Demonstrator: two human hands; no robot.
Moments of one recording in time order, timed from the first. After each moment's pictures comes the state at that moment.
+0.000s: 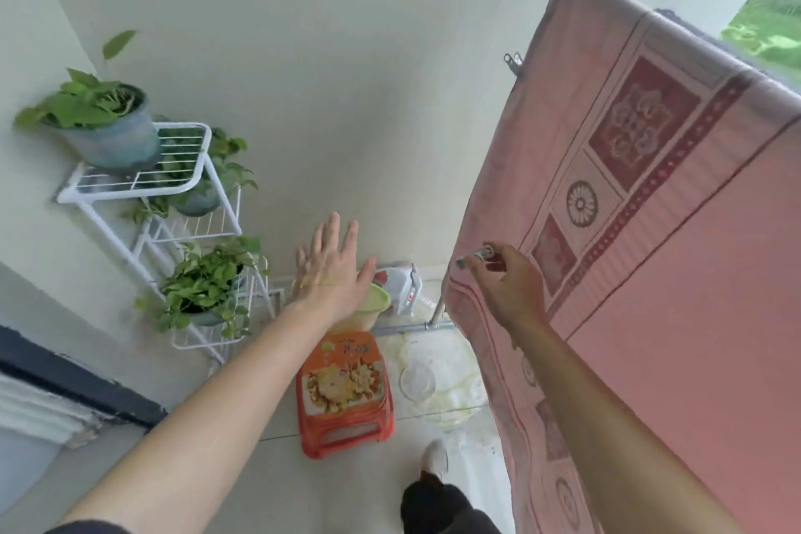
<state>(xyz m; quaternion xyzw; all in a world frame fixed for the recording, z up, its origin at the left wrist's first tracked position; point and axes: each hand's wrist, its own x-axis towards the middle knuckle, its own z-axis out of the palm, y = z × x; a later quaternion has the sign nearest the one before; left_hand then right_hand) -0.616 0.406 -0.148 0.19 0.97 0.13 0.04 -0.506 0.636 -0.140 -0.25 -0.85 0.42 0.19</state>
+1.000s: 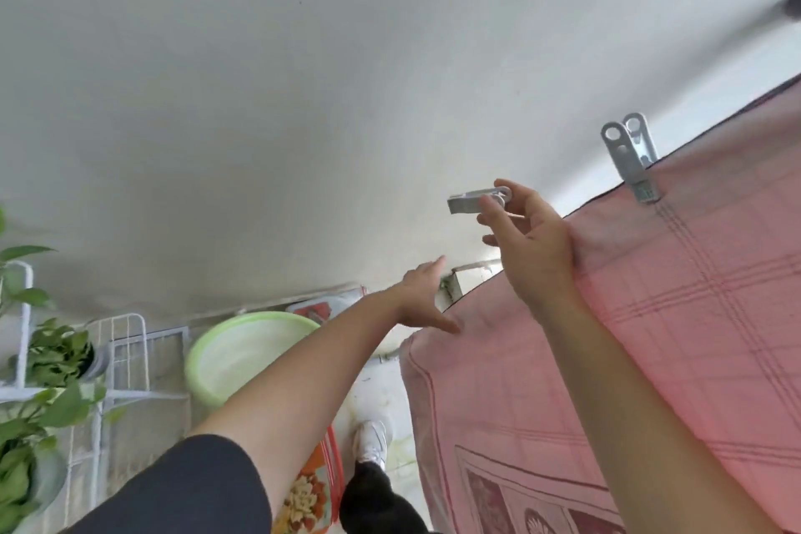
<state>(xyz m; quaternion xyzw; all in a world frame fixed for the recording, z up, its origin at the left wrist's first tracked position) -0.958 0.740 -0.301 0.37 0.78 0.26 0.44 -0.889 0.840 -0.161 -0.32 -0.77 0.52 0.20</state>
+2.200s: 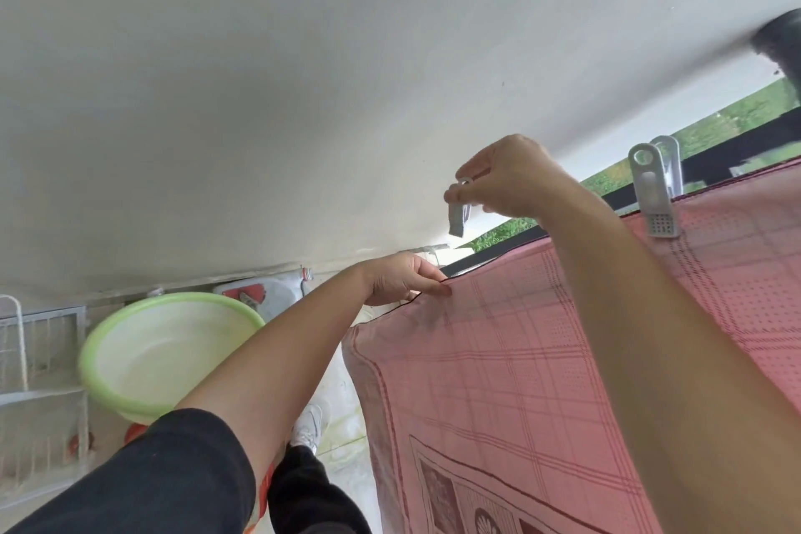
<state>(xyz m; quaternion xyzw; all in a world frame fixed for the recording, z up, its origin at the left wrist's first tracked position) -0.985 0.792 -0.341 0.25 0.44 0.56 0.66 -0.976 0.885 -0.108 -0.33 -0.91 0.20 -0.14</state>
